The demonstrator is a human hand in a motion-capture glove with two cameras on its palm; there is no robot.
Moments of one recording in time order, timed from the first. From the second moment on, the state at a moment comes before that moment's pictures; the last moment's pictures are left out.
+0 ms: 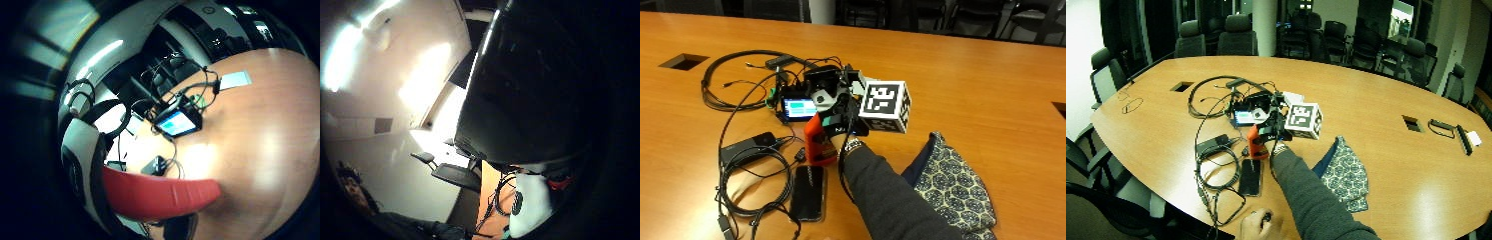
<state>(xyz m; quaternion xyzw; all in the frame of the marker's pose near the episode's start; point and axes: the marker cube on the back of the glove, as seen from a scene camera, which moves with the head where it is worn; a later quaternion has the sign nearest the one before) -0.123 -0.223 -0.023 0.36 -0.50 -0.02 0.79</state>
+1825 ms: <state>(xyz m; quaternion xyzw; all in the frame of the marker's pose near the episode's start) -0.124 -0.170 0.023 0.18 -0.43 -0.03 0.88</state>
